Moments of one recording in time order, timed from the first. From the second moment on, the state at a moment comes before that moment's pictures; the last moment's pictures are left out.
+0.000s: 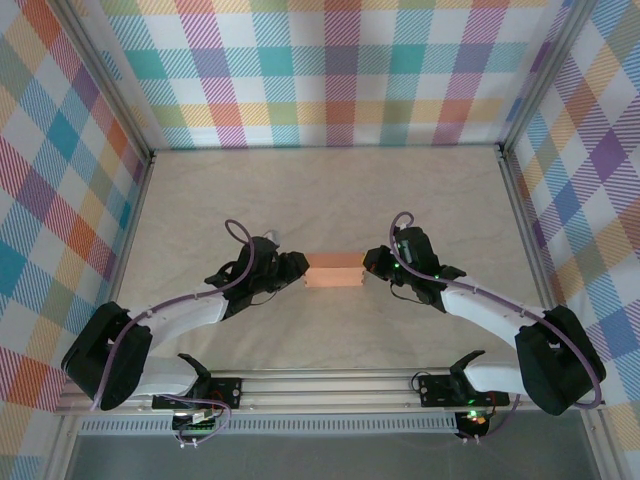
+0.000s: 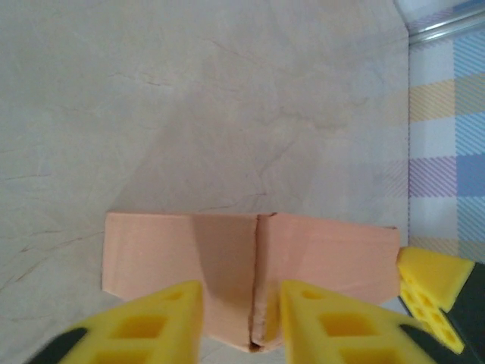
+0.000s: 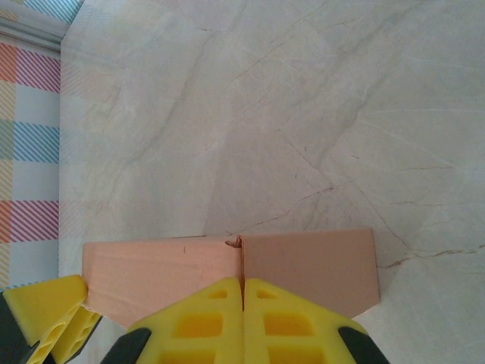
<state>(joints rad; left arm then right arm) -0.63 1.30 0.58 0.13 0.13 -1.05 0.56 1.25 0.59 0.01 -0.20 0.93</state>
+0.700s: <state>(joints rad) -0.63 1.30 0.65 -0.05 0.12 -0.97 0.56 1.16 0.76 -0.26 -0.13 0.45</state>
